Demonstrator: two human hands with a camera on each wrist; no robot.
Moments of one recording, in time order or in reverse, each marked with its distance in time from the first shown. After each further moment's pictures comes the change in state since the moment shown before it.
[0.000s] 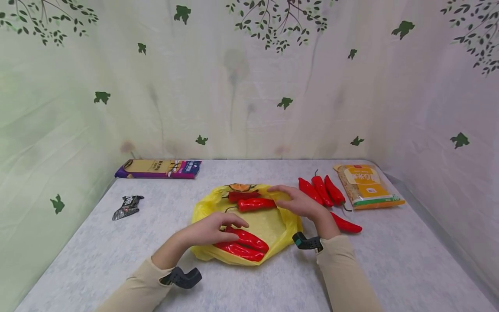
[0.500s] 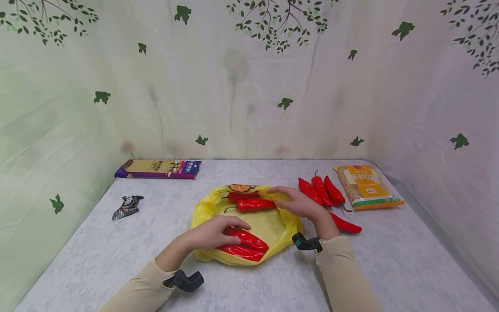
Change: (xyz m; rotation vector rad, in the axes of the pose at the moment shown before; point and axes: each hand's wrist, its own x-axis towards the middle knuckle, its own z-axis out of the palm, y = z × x) left_hand 0.004 -0.005 0.012 0.100 0.031 0.008; right_hand 0.000 0.000 0.001 0.000 0.008 0.007
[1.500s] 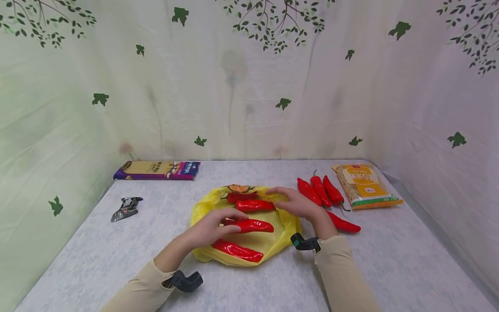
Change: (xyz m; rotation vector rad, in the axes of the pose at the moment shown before) left_hand 0.000 0.003 -0.005 -0.158 0.173 0.022; right_hand 0.004 0.004 0.002 -0.020 -0.001 0.012
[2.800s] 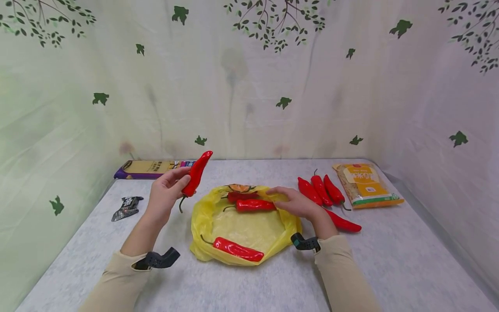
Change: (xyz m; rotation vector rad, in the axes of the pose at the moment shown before) left_hand -0.023 -0.009 -0.089 -0.453 0.681 -0.328; right_hand -0.001 0.001 0.001 -0.021 0.002 -0.021
